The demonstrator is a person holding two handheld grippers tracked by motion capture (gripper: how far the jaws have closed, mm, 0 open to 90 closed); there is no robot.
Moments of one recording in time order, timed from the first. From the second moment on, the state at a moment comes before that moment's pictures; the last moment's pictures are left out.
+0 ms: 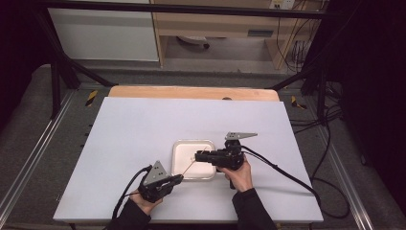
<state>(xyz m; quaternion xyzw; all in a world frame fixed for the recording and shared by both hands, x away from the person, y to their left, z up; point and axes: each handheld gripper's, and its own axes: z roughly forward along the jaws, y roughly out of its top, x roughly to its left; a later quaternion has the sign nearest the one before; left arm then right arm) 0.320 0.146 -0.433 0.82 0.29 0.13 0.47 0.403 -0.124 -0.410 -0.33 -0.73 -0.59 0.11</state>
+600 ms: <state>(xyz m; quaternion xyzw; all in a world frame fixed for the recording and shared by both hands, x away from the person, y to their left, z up) 0.325 0.137 -0.438 0.82 0.31 0.11 0.46 0.390 -0.105 -0.428 -0.31 -0.76 -0.56 0.09</state>
